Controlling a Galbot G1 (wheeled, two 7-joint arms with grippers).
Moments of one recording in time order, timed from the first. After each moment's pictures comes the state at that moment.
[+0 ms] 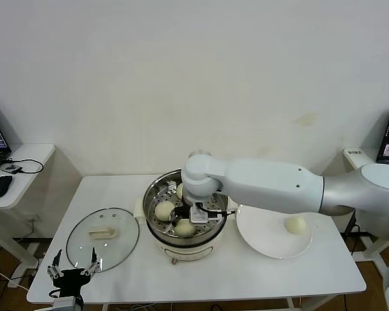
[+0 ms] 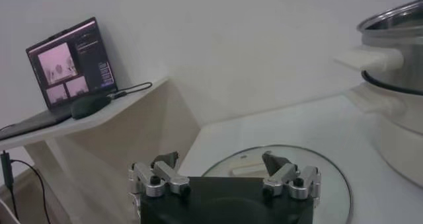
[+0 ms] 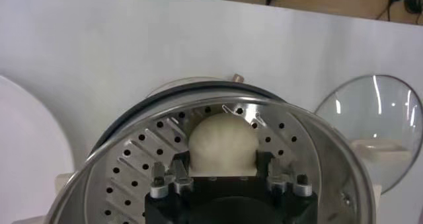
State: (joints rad) left arm 1.69 -1.50 -0.75 -2.05 0.11 0.12 -0.12; right arm 0.38 1.19 -1.15 1.54 -0.34 0.41 -1.14
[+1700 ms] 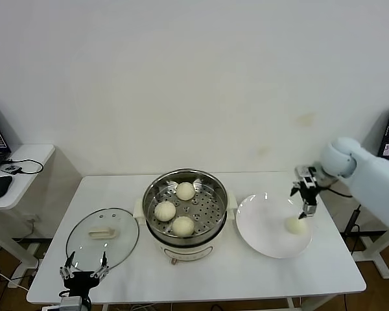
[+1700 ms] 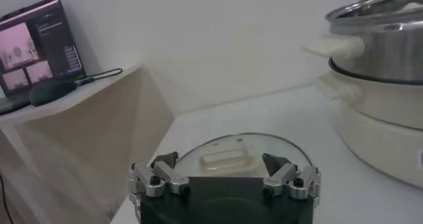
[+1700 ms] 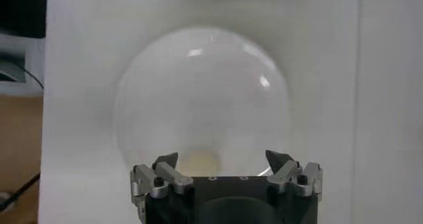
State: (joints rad) left arm 1.69 -1.47 -0.73 -2.01 0.08 0.15 -0.07; right arm 0.01 0.65 -0.65 1.25 -0.21 -0.26 -1.28
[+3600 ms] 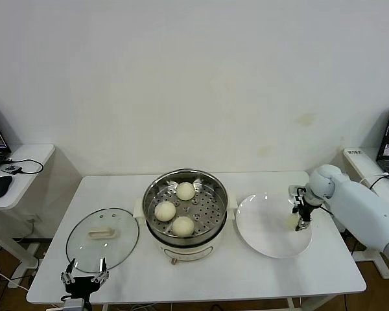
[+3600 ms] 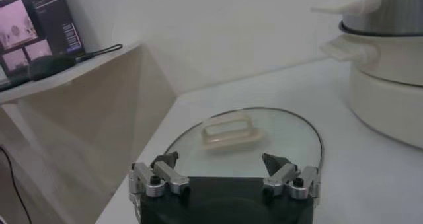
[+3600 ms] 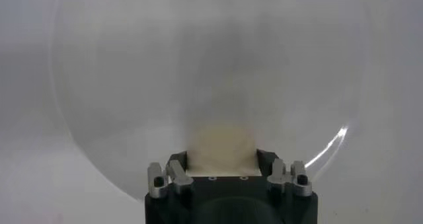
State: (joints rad) left arm 1.66 -1.48 -0.73 -1.94 0.09 0.14 -0.07; right arm -0.10 0.78 -0.57 1.04 -0.30 -0.27 -1.23
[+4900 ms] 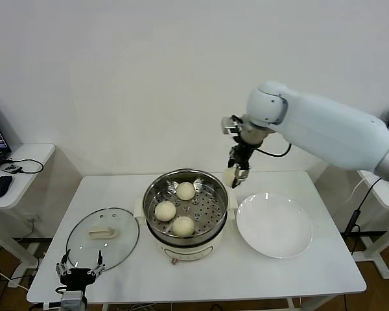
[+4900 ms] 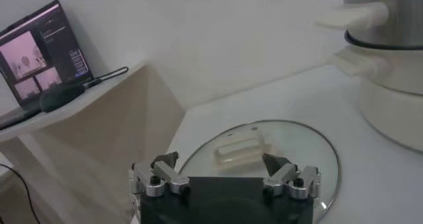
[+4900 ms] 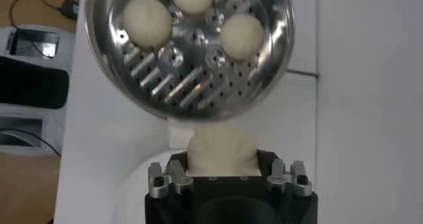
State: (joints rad) left arm 1.65 -1.46 -0.73 -2.00 0.17 0.19 -0.06; right arm 0.60 1.05 -1.14 1.28 0.29 -0.59 -1.31
